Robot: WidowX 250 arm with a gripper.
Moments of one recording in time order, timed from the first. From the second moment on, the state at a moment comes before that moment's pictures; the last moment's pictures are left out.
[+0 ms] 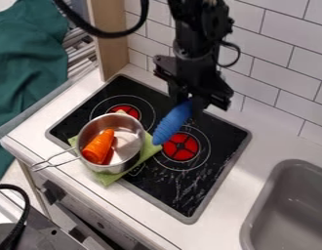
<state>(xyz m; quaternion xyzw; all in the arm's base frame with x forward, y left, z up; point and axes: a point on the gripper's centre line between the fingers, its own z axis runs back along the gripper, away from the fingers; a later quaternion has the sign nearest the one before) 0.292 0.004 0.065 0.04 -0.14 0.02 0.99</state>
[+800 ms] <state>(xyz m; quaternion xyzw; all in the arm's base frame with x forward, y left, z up) 0.319 0.172 0.018 0.04 -0.07 0.10 0.99</state>
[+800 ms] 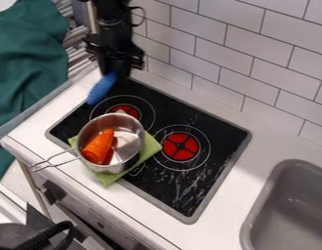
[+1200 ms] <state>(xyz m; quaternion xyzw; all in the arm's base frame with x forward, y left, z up) 0.313 0.207 0.004 0.04 -0.10 0.05 0.99</state>
